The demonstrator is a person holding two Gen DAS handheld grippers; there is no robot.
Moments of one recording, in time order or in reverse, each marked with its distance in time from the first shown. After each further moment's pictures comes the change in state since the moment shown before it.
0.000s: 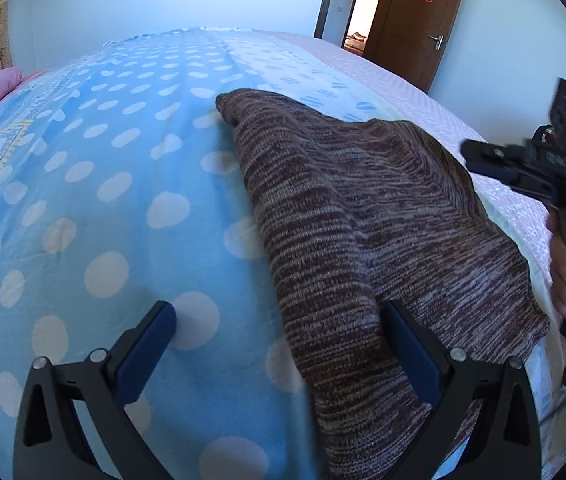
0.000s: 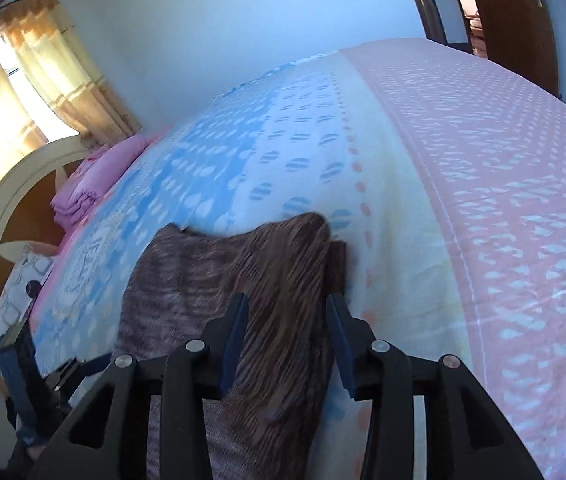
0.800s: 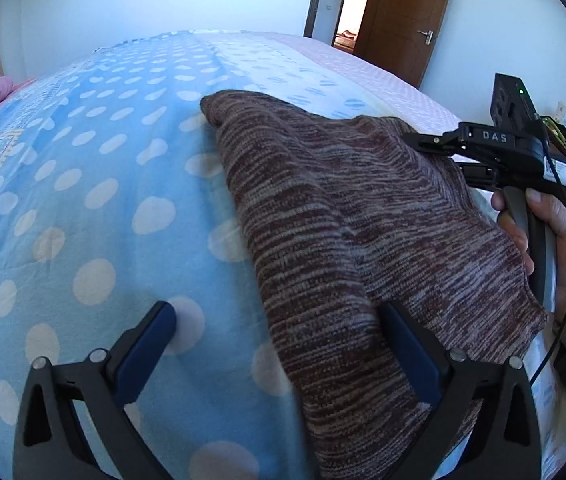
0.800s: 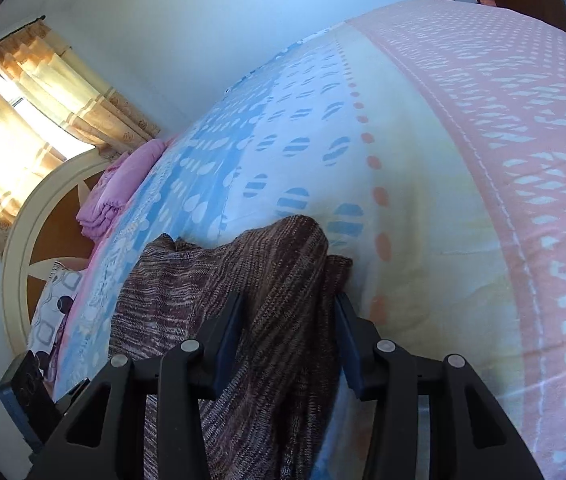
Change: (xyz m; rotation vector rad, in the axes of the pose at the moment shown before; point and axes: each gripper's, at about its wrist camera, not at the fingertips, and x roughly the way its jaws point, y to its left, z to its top) left arm 0.004 -0.005 0.002 0.036 -0.002 -0.022; right arm 0.053 -0.033 0.010 0.096 0.058 0.176
